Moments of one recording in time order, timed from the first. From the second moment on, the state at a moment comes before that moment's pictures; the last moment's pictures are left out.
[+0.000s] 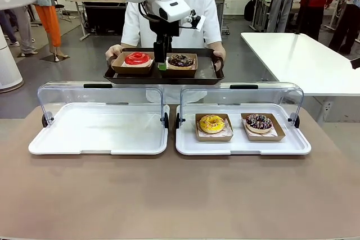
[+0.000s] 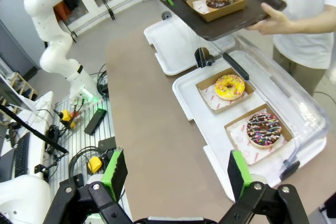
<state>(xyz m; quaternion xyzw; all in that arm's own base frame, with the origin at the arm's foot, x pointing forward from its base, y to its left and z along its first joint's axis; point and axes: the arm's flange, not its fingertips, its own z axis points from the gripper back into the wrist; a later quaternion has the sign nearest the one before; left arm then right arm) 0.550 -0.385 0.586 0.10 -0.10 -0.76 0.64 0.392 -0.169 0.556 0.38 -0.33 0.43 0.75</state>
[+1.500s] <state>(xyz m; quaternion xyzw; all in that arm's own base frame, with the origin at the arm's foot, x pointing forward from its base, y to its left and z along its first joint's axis) 0.374 -0.214 0.608 0.07 -0.15 -0.75 0.64 0.393 -0.170 0.555 0.38 -0.33 0.43 0.75</state>
